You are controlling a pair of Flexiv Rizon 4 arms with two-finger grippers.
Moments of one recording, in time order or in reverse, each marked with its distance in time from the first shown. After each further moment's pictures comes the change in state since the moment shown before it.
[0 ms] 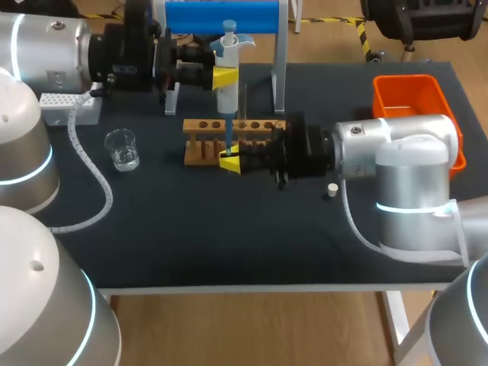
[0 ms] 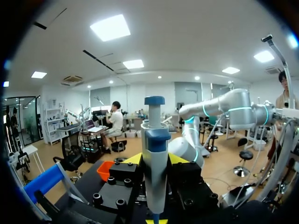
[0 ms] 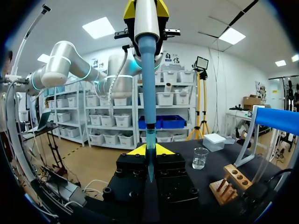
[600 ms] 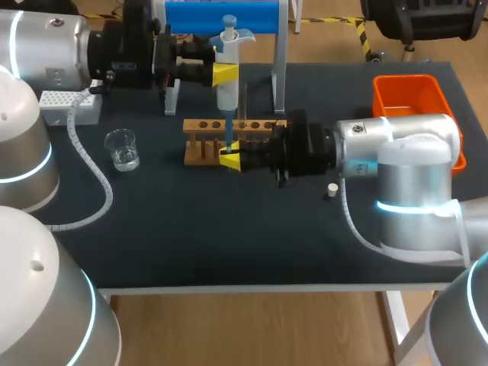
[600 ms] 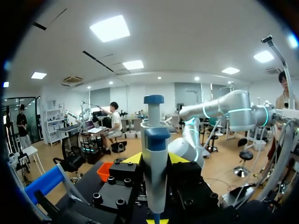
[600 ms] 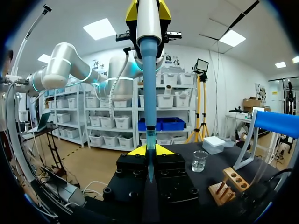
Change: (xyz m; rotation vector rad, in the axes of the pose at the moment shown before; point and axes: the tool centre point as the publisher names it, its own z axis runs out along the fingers) left arm 0.000 -0.005 0.000 0.002 0.000 0.001; right arm 0.002 0.010 -0.001 -0.019 -0.003 -0.005
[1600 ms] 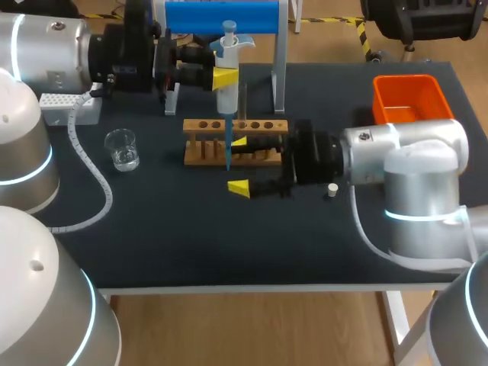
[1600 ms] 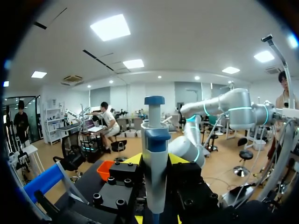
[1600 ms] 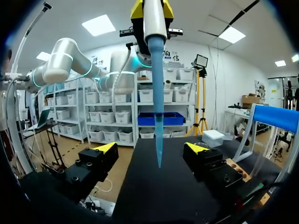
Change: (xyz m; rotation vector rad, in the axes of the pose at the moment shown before) left arm 0.000 0.006 0.000 -0.004 0.001 -0.002; right arm 0.006 -0.028 -0.016 0.056 -0.012 0.005
